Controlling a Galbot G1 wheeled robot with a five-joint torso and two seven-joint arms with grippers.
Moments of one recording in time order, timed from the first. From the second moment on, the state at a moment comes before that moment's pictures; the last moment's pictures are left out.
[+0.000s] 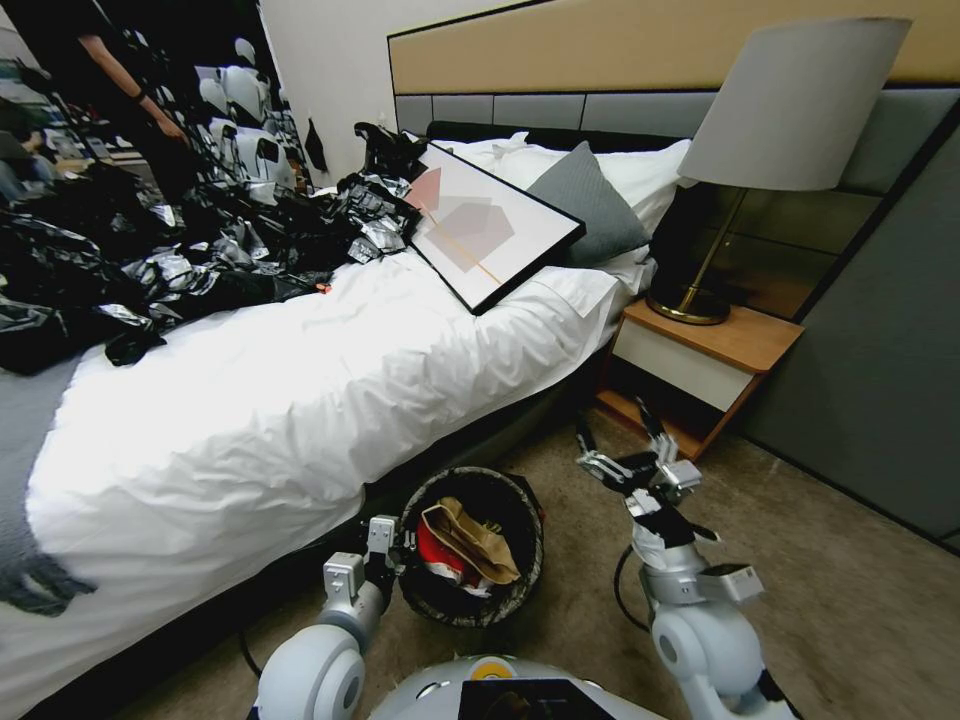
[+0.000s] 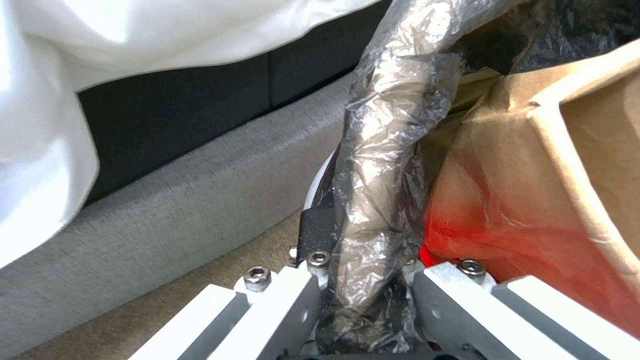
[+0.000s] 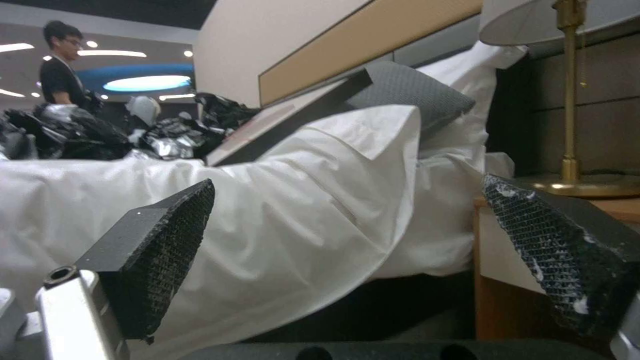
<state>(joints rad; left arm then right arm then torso) 1.74 -1.34 -0.42 -2.33 -0.28 0.52 -0.09 -1.71 1.40 0.56 2.21 0.21 0.37 -0.02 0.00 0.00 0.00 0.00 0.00</state>
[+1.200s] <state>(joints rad) 1.75 -1.34 -0.41 -2.34 -0.28 0.52 -0.09 -1.65 1.41 0.56 2.11 0.18 0.42 0.03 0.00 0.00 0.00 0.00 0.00</state>
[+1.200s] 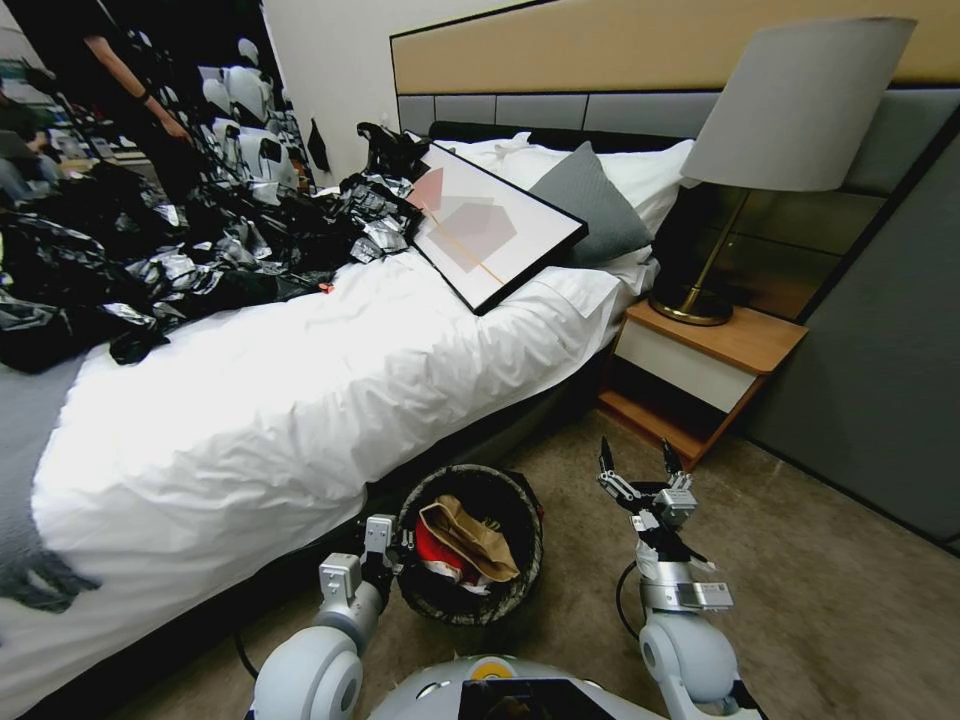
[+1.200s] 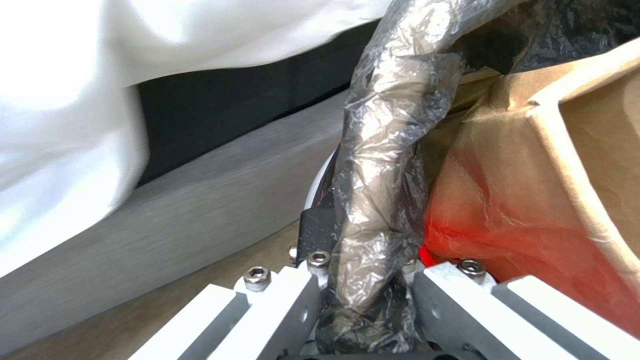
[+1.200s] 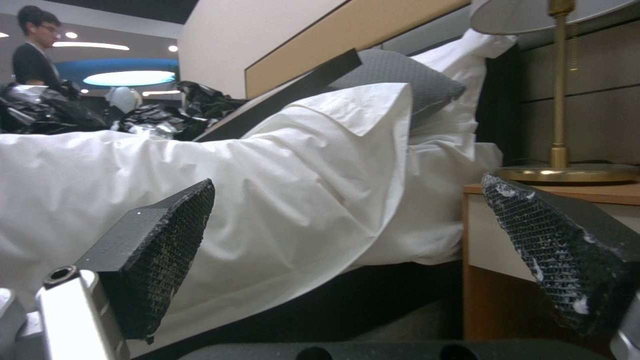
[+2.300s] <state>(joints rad) 1.76 -1.35 -0.41 -2.33 -0.26 0.51 -0.08 -1.62 1.40 0.56 2.10 0.20 0.42 0.00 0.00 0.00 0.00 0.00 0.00</state>
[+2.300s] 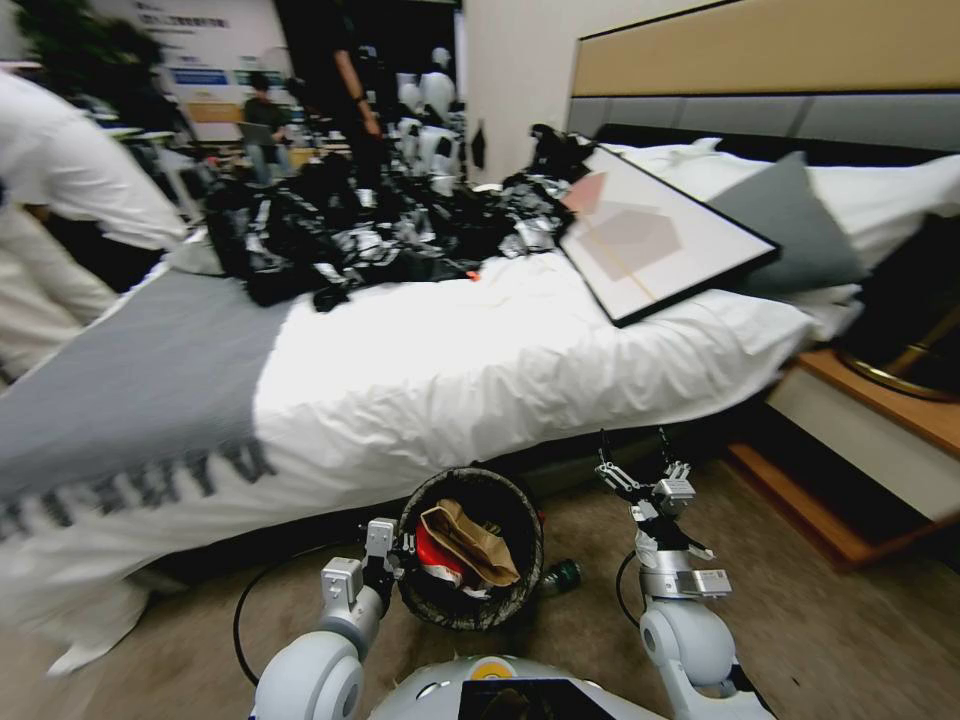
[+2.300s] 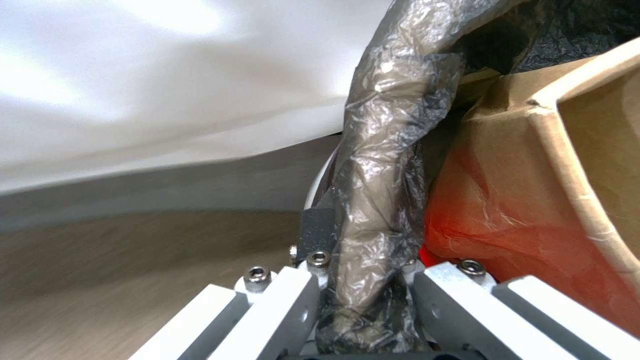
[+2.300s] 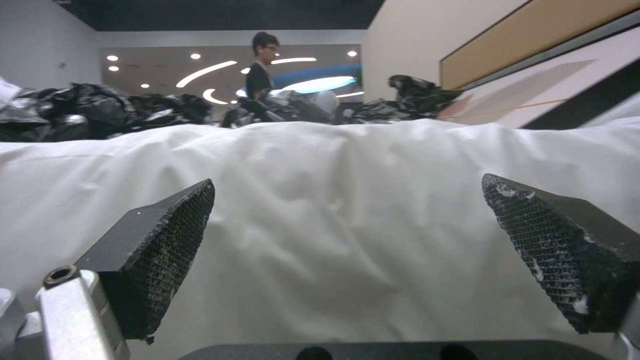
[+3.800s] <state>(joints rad) 1.76 -1.35 -0.41 -2.34 -0.26 0.49 -0.08 -1.63 1.39 0.60 2.09 0.14 0.49 -0.04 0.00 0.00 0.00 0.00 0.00</state>
